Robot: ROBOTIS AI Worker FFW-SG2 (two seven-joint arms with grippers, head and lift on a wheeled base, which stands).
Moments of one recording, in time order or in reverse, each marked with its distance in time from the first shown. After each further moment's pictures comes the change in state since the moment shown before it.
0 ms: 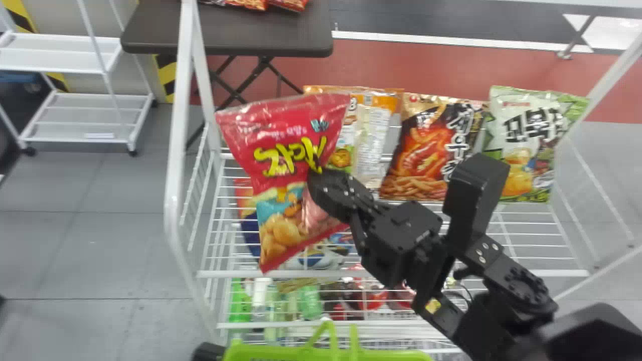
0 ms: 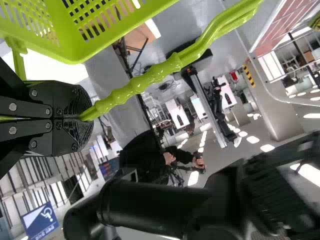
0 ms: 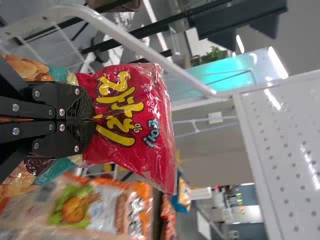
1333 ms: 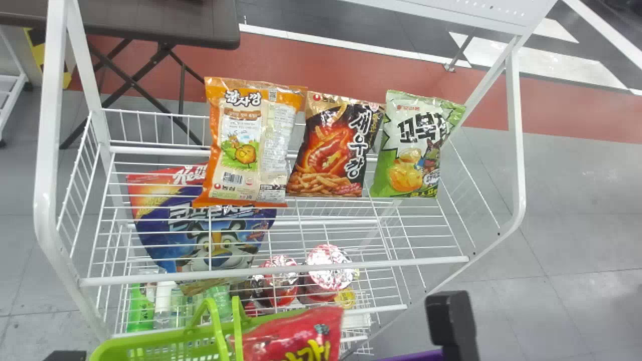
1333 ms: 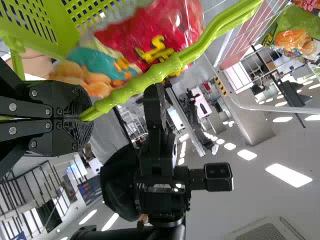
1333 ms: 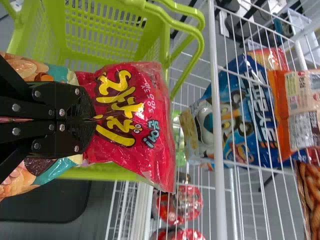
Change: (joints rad) left arm 0.022 -0.034 0.063 0.005 0.037 -0.101 0.032; right arm 0.338 0.024 -0.297 -0.210 -0.034 0.684 0.082
